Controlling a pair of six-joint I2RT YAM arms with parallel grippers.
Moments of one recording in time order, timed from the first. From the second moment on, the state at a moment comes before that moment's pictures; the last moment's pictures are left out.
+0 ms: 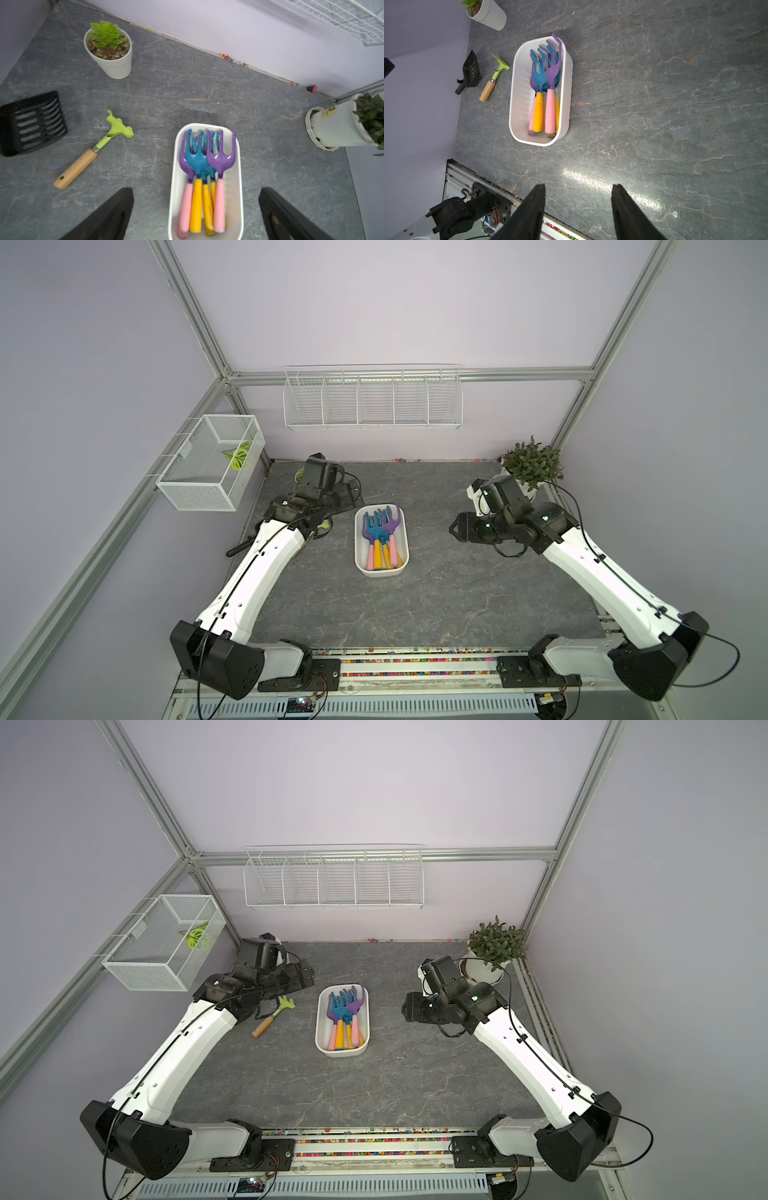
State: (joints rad) left arm -0.33 1.35 1.38 -0.79 -0.07 -0.52; right arm 0.57 1.32 1.37 -0.98 -0.13 0.55
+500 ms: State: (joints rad) left arm -0.06 1.64 1.33 -0.87 -0.02 -0.45; right arm 0.56 1.46 1.44 -0.93 -0.18 0.55
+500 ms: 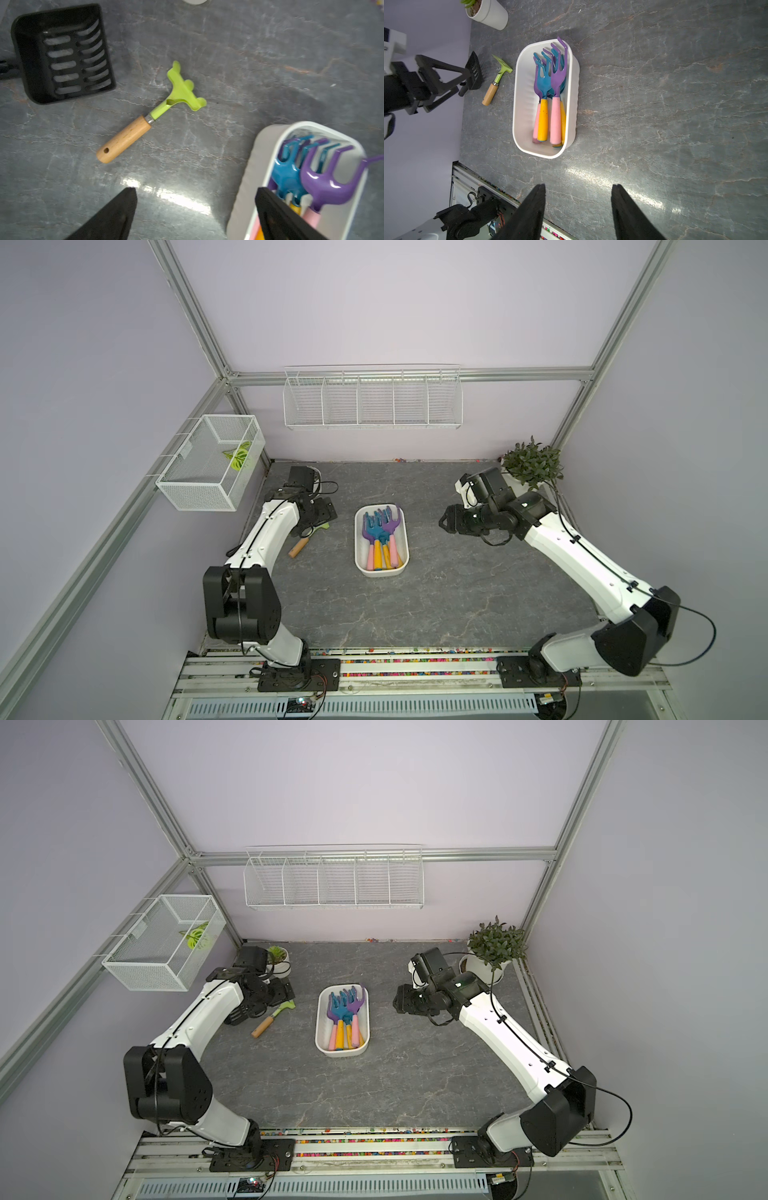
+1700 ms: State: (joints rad) left arm 0.09 1.93 1.35 -0.89 0.10 -0.17; right arm 0.56 1.49 1.40 -0.92 -0.31 0.55
